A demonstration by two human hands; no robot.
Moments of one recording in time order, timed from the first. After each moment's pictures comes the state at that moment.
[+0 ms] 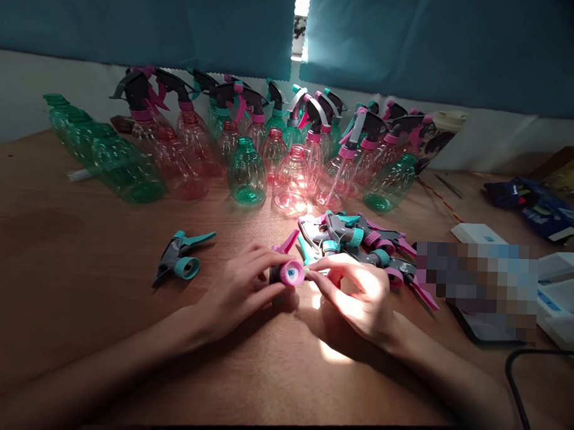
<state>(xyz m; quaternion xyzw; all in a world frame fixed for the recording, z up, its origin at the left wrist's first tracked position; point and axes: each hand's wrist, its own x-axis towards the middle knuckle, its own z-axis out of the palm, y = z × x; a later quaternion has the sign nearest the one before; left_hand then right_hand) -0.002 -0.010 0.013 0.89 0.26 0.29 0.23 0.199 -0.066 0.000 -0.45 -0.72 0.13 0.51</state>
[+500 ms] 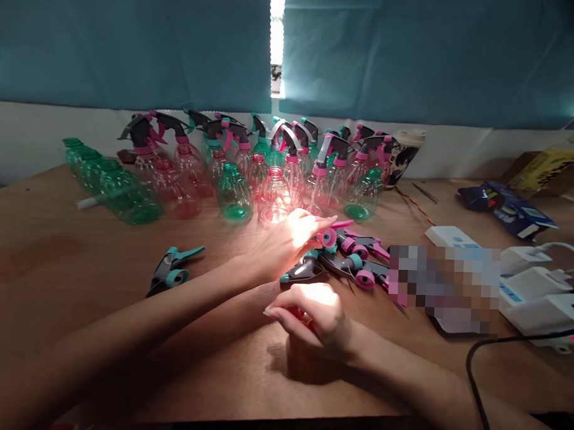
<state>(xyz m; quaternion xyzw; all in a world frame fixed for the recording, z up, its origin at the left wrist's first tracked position) 0.093 0.032 0.042 0.95 0.16 0.25 0.06 0.190 -0.076 0.002 -0.30 -0.79 0.07 0.53</state>
